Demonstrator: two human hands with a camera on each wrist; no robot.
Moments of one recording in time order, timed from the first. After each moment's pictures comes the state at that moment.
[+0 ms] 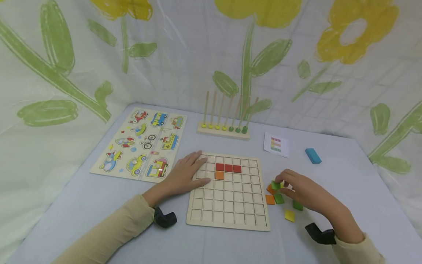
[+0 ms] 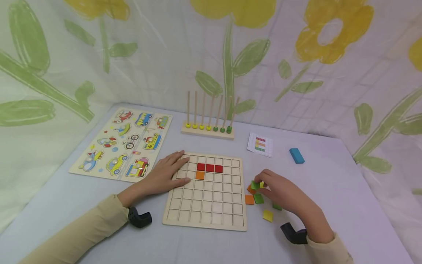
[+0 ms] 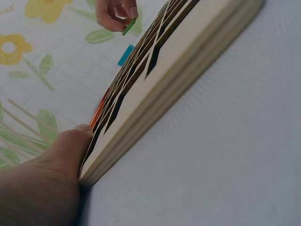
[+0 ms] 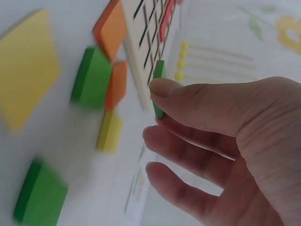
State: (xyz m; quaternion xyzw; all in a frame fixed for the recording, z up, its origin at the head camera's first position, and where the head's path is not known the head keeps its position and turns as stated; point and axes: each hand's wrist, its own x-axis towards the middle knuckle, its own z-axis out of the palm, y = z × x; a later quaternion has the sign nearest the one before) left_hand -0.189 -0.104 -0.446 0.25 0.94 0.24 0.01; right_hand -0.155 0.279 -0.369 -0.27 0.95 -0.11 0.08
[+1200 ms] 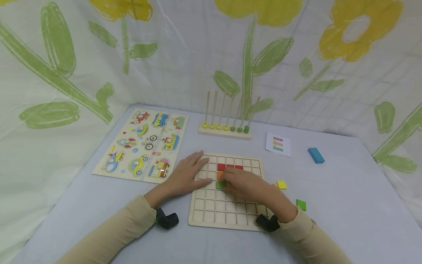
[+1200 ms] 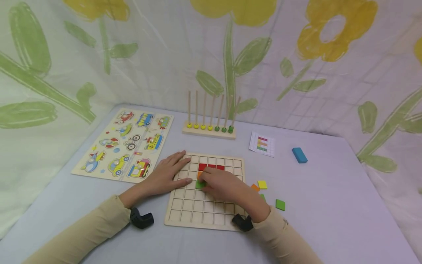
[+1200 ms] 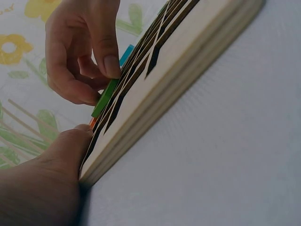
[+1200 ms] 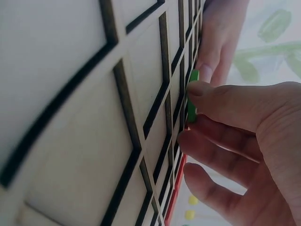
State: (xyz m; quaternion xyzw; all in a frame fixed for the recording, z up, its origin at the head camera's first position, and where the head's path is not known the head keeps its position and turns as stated) left_hand -0.188 -0.104 -0.444 0.25 0.94 0.24 0.01; right_hand -0.177 0.142 -0.393 -0.42 0.89 -0.13 0.09
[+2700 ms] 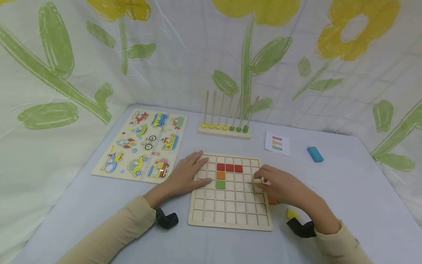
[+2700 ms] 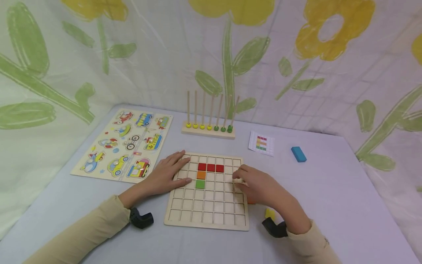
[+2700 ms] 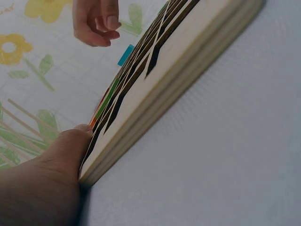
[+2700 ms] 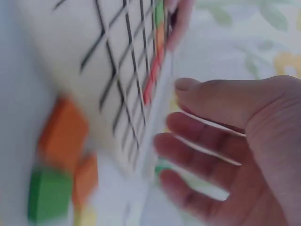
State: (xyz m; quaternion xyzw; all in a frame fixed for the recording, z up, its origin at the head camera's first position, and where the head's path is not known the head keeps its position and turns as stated) left_hand -0.188 -0.104 -0.444 0.25 0.94 0.24 0.02; right_hand -0.162 0.223 -0.368 -0.28 0.95 -0.13 0.09
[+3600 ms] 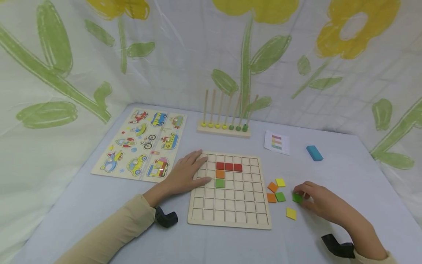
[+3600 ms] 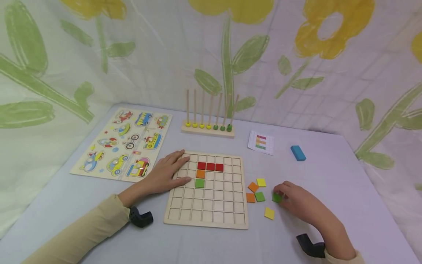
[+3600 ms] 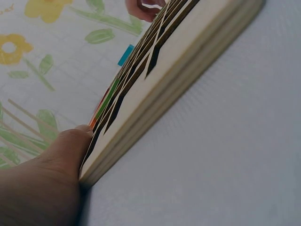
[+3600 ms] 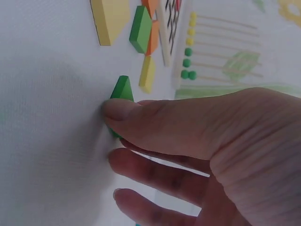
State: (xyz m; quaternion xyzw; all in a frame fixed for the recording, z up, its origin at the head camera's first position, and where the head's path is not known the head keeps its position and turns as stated) left_hand -0.189 -0.105 -0.446 0.25 0.94 0.24 0.01; right_hand -0.132 0.321 -0.381 -0.18 0.97 -0.09 0.14
